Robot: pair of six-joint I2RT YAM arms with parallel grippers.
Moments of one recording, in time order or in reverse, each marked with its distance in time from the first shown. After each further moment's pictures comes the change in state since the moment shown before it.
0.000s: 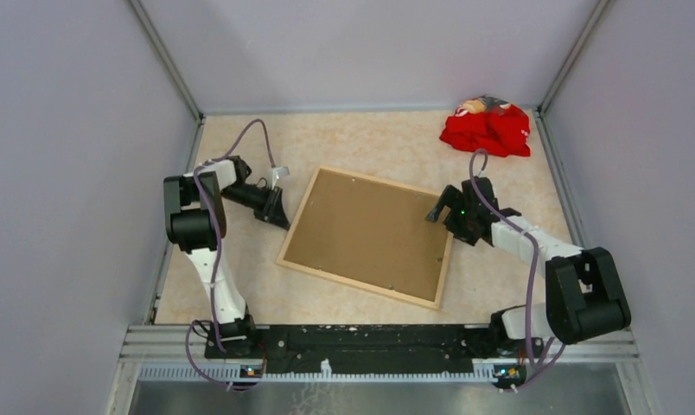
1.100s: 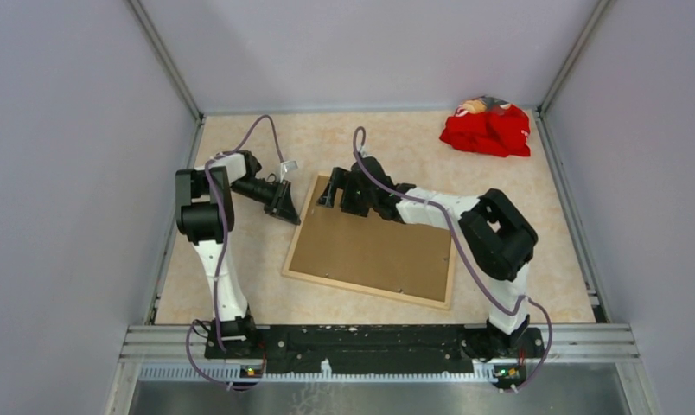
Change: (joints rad) left arm -0.058 0.085 0.097 -0.098 0.097 -0.057; right arm 0.525 0.583 0.628 0.253 -0.058 0.111
